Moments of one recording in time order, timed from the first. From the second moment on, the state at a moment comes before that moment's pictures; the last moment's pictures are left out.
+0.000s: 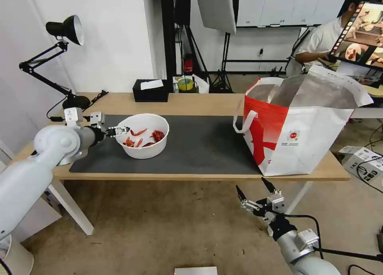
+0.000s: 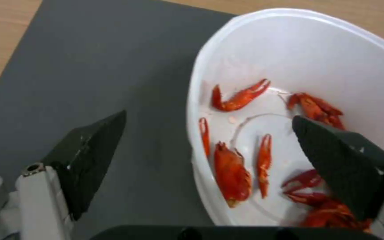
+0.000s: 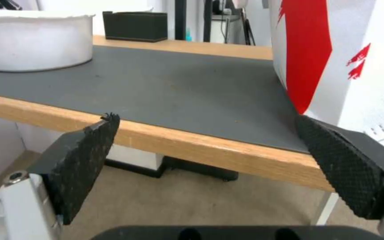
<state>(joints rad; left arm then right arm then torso) 0.55 -0.68 -0.10 -1.65 -1.44 0.73 -0.48 -1.66 0.98 0.39 2.07 0.38 0.17 0.08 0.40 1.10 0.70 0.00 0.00</state>
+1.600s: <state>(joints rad) 0.47 -0.73 0.01 -1.58 -1.52 0.73 -0.60 -1.66 0.98 0.39 2.07 0.38 0.17 0.08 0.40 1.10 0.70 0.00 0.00</state>
